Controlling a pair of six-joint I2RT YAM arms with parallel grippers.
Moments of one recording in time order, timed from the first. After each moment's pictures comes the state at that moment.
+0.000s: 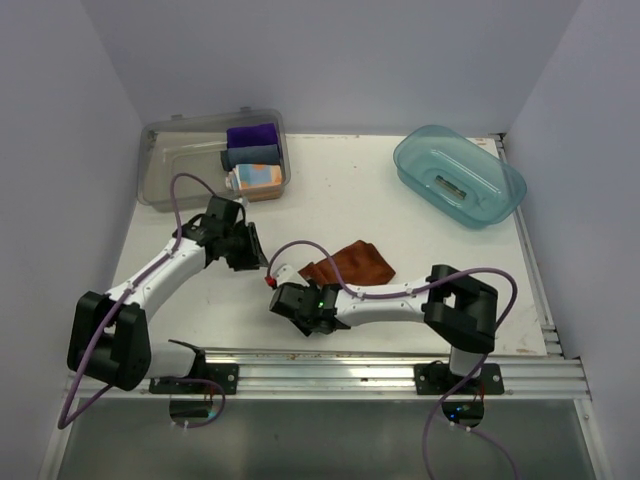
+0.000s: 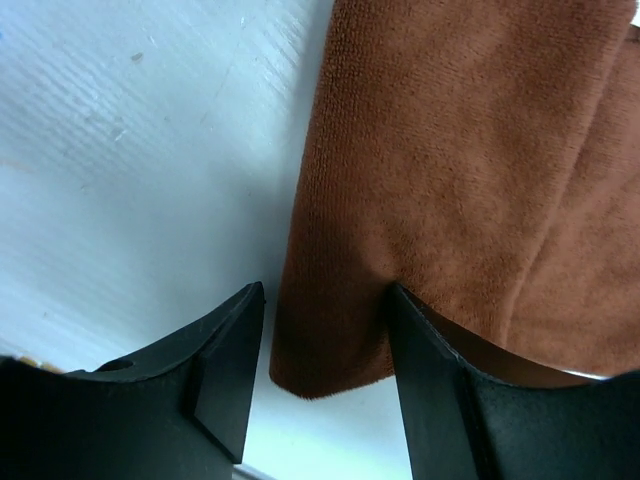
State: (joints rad) left arm -0.31 1.33 0.86 -0.57 0.21 -0.56; right arm 1.29 1.81 1.12 -0.48 0.45 0.39
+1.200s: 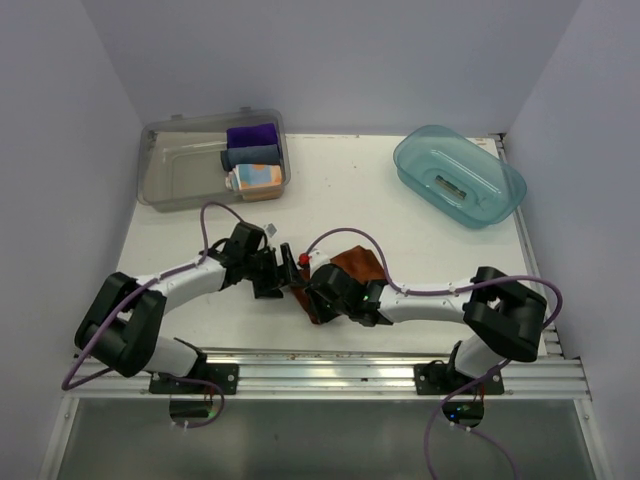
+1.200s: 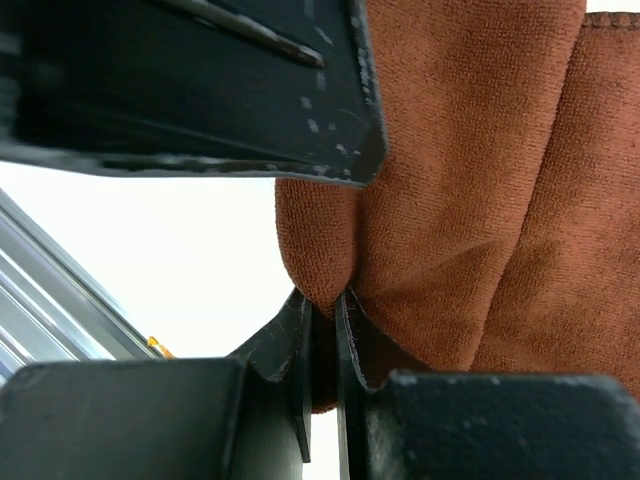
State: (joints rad) left arm -0.47 1.39 0.63 -0.22 0.42 -0.77; right arm 1.13 1.57 0.78 -0.02 0.13 0.50
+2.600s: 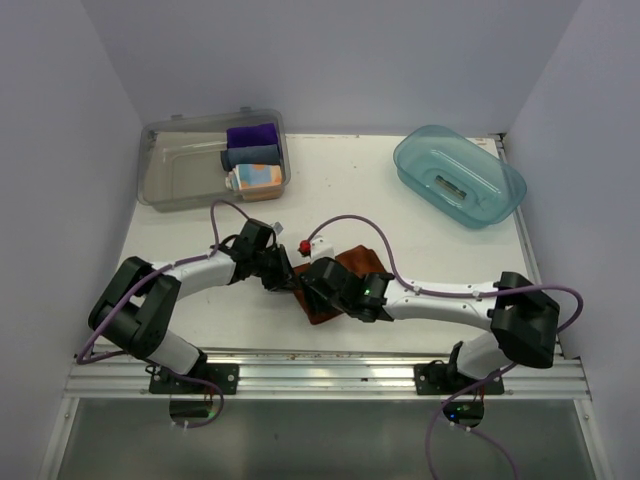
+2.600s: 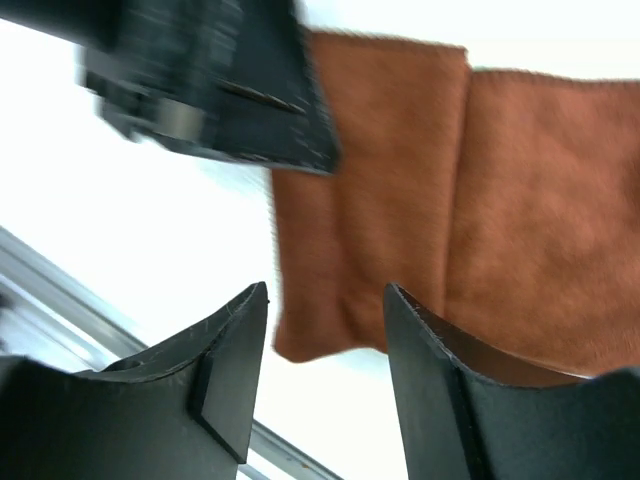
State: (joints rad) left arm -0.50 1.52 0.68 -0.16 0.42 -0.84; right arm 1.16 1.49 0.90 -0.25 0.33 0.57
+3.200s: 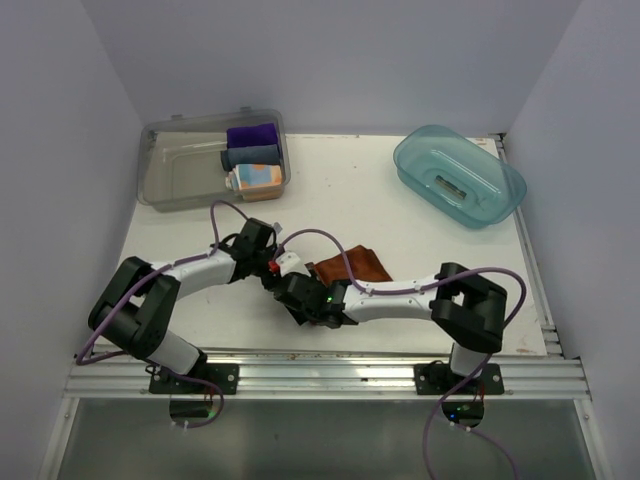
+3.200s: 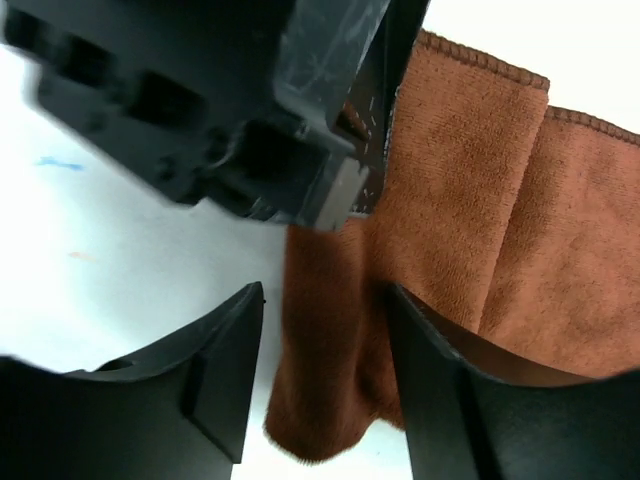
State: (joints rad) left arm -0.50 1.52 0.69 -0.19 0.41 -0.86; right arm 1.25 1.76 1.07 -0.28 0.44 0.42
